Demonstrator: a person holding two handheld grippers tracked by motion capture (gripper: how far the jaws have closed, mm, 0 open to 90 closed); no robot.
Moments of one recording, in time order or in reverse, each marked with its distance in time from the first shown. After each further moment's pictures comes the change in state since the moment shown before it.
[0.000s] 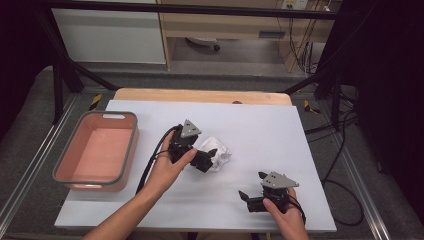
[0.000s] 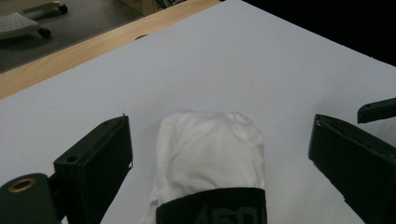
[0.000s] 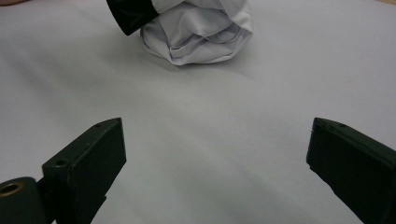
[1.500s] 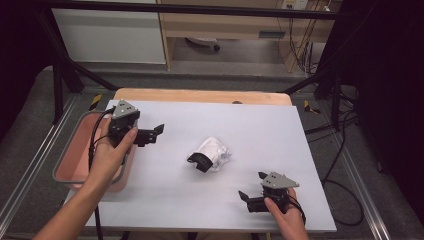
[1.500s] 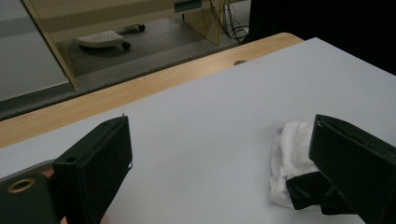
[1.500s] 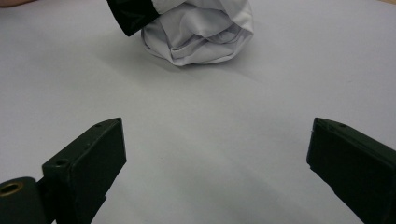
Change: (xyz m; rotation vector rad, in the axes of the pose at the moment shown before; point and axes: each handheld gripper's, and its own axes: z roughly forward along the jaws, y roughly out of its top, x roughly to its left) left arm 0.097 -0.007 -0.106 -0.104 0.211 -0.099; right arm 0.001 0.000 0.000 -0.003 0.003 0.003
